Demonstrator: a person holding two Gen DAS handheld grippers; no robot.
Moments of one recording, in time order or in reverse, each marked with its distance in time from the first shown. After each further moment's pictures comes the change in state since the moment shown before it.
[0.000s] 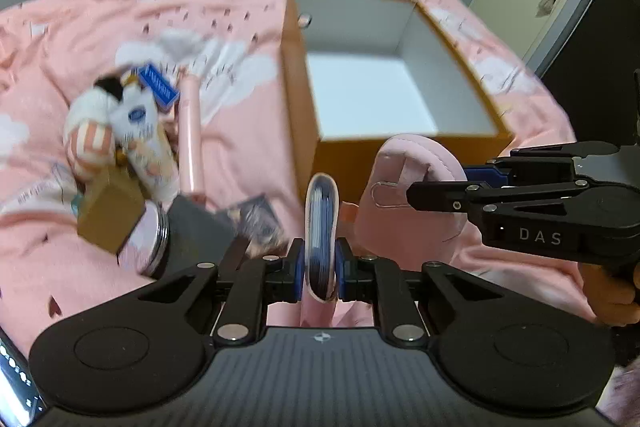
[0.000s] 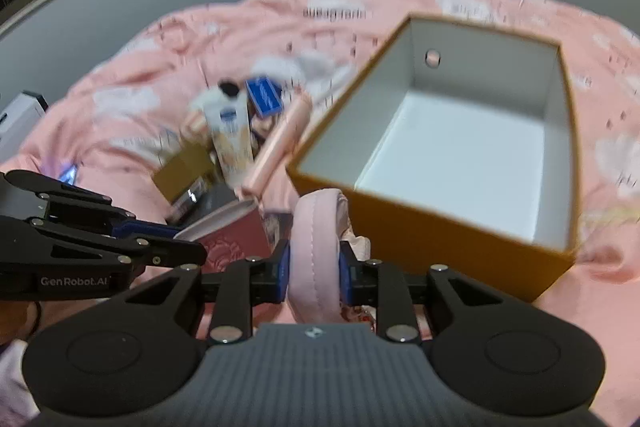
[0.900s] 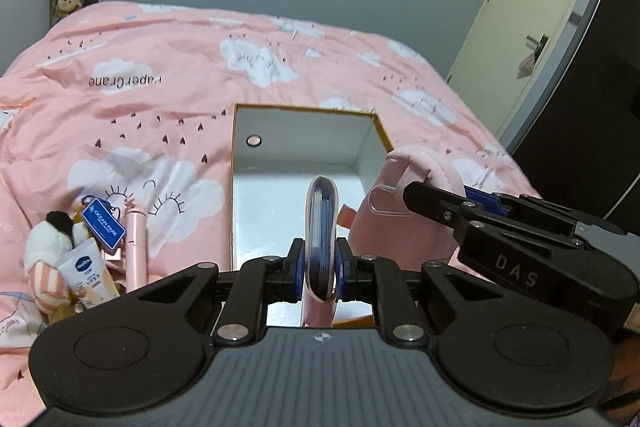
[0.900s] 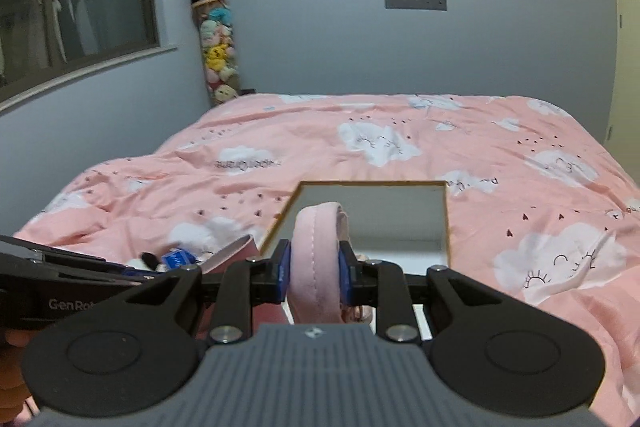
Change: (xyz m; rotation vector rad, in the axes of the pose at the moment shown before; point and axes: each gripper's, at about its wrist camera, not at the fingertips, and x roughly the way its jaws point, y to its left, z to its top) left arm 0.013 -0.046 0.107 -0.015 -0.163 -0.038; right arm -0.045 -0.046 0.063 0.128 -0.357 -0.222
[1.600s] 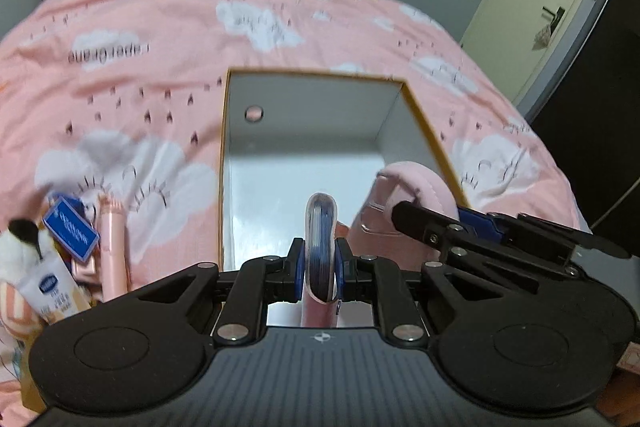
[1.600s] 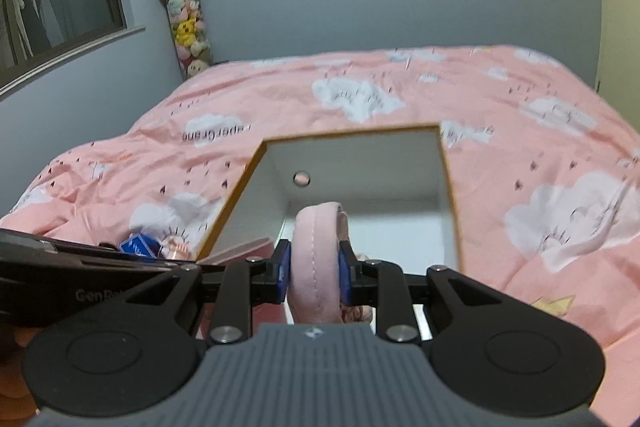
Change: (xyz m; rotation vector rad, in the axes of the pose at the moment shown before) left arm 0.075 0.014 0.011 0.000 0.111 0.007; right arm 0.070 -0.022 -0.022 0.091 0.110 -0.025
